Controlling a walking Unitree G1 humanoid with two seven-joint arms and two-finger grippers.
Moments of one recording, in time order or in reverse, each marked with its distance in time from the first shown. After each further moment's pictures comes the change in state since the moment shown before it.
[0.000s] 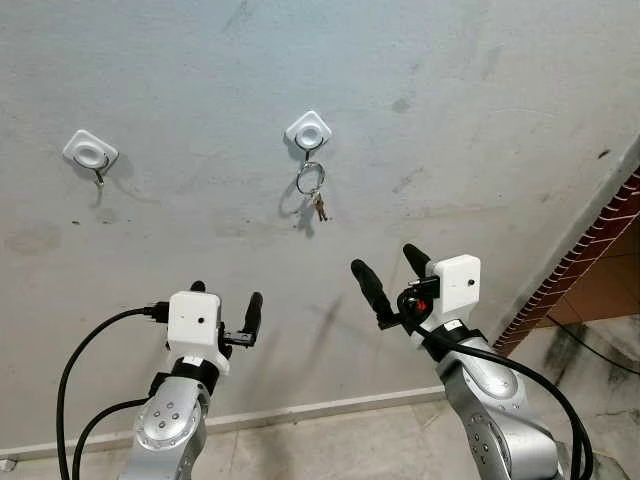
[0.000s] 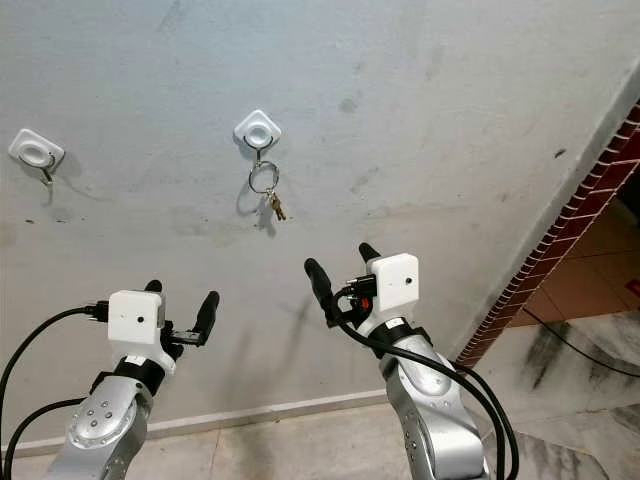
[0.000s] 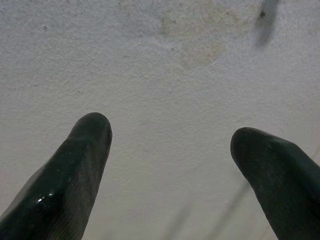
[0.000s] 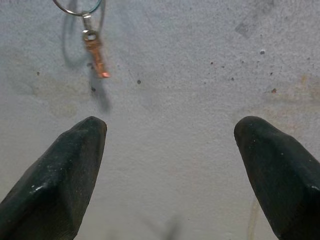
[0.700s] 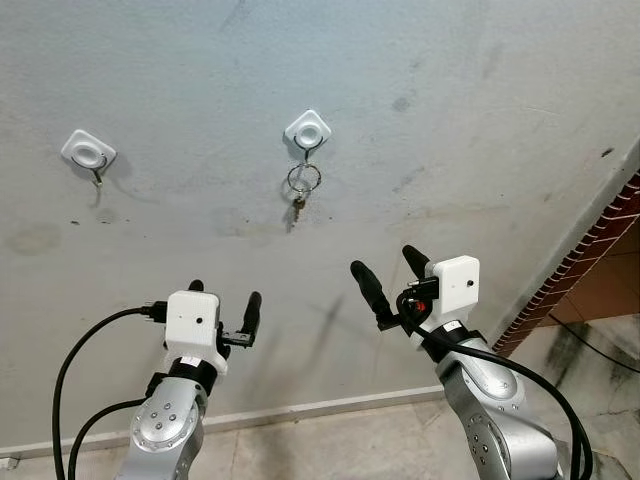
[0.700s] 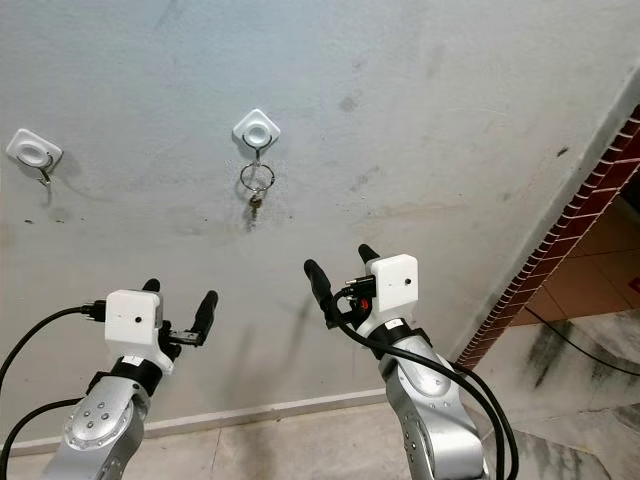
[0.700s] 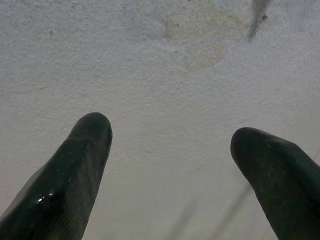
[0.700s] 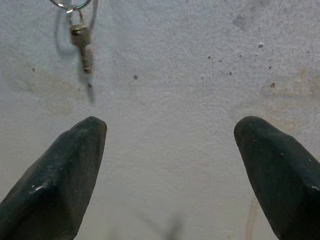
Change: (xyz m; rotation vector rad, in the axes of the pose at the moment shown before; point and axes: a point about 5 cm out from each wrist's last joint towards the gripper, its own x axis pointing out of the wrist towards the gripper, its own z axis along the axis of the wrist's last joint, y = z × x) left arm -0.003 0.004 0.003 -0.007 -0.005 -0.007; right arm 0.000 -0.001 0.000 -0.001 0.005 -0.002
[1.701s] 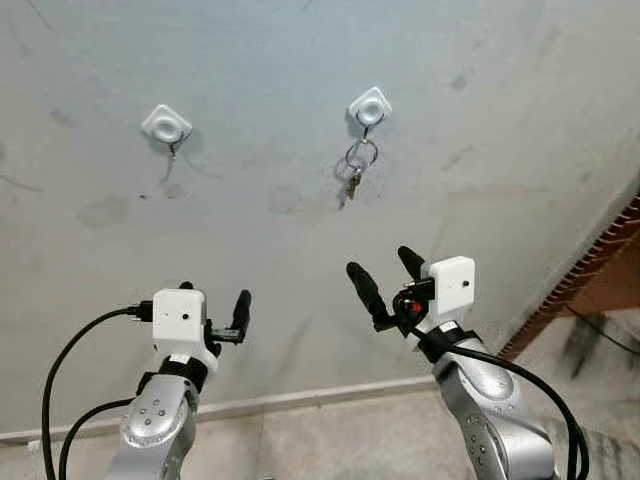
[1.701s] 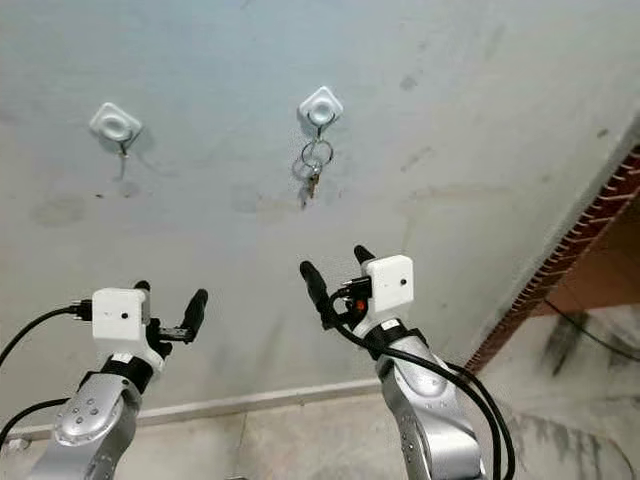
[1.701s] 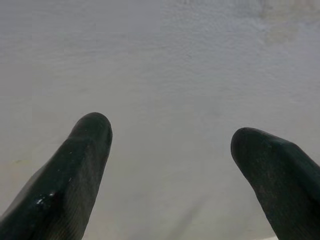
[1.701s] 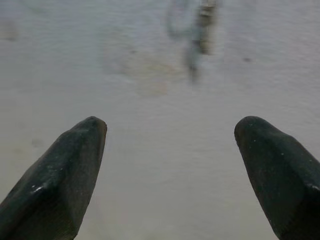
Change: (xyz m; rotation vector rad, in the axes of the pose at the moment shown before) left arm 0.003 0.001 0.002 -0.056 0.009 0.014; right arm 0.000 0.000 0.001 -0.005 0.002 0.004
